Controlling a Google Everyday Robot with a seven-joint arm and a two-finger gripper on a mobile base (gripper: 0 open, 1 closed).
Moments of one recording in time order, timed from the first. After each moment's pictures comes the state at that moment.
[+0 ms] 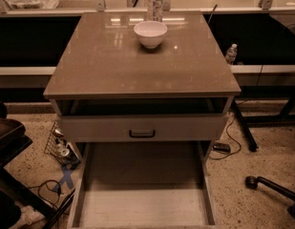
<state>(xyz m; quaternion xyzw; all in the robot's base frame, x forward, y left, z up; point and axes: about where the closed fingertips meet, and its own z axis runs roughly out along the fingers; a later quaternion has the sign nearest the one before) 0.728 -0.083 1.113 -0.35 0.74 0.02 0.58</state>
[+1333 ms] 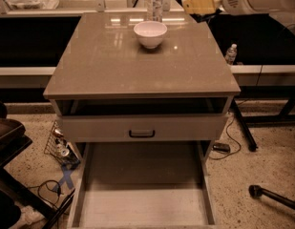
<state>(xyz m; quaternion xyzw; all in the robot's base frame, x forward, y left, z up) 0.635 -0.138 1.063 -0.28 0.78 0.05 0.56</state>
